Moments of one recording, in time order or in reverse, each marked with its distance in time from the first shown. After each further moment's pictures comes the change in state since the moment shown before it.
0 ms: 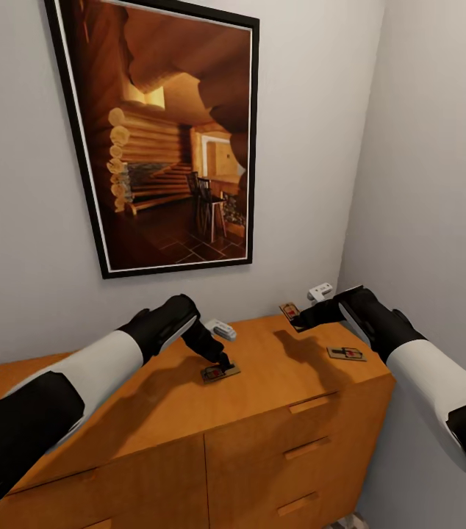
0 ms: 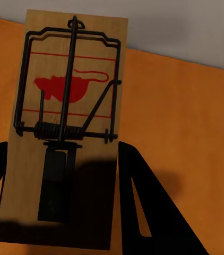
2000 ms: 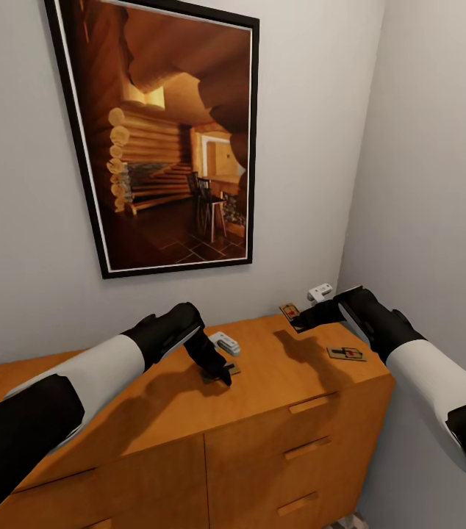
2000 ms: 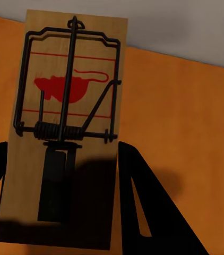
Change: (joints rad) left arm 0.006 0.001 -0.143 -0.002 -0.002 -0.008 -0.139; right arm 0.000 0.001 0.000 0.005 0.000 0.000 -0.001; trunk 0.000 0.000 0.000
